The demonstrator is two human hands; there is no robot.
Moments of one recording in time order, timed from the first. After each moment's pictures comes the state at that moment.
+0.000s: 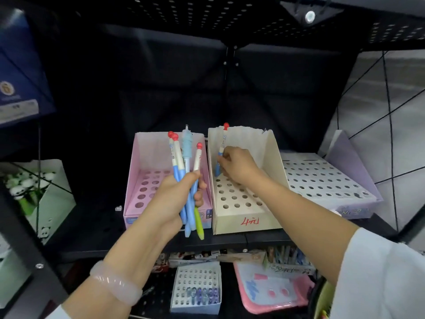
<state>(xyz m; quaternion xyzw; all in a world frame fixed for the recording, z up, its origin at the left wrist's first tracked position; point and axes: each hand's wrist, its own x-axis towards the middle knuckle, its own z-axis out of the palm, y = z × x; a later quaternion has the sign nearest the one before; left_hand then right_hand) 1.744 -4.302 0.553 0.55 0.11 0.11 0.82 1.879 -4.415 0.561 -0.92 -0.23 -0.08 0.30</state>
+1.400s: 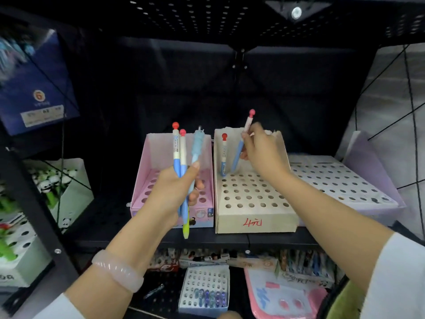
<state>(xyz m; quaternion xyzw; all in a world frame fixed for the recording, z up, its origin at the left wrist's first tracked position) 1.737 -4.307 0.560 0.63 0.12 0.19 0.74 1.884 -4.448 0.579 -0.86 -0.26 -0.26 0.36</state>
